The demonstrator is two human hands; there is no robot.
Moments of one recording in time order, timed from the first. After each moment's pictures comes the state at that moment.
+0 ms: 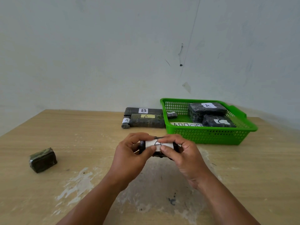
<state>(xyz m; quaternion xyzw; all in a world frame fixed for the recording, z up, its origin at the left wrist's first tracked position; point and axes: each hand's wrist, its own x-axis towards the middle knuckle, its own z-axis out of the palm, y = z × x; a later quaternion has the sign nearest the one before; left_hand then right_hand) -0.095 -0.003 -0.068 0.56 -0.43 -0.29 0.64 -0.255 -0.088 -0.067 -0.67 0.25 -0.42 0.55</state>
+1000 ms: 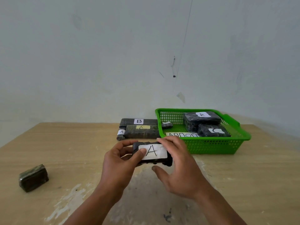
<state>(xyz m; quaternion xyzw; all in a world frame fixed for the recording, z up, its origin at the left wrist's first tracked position) -0.096 -0.007 -0.049 0.54 -0.34 -0.31 0.71 -0.265 -0.090 -0.055 -0.87 0.27 -0.37 0.18</state>
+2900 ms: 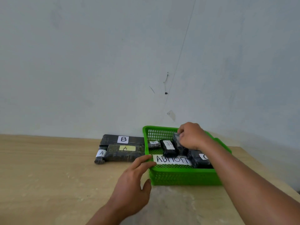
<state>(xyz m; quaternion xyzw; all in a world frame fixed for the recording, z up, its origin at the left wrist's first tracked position) -0.094 -0.115 -0.079 0.60 -0.67 -0.06 0.42 -0.263 -0.291 0.055 -0.81 0.56 -0.12 0.11</state>
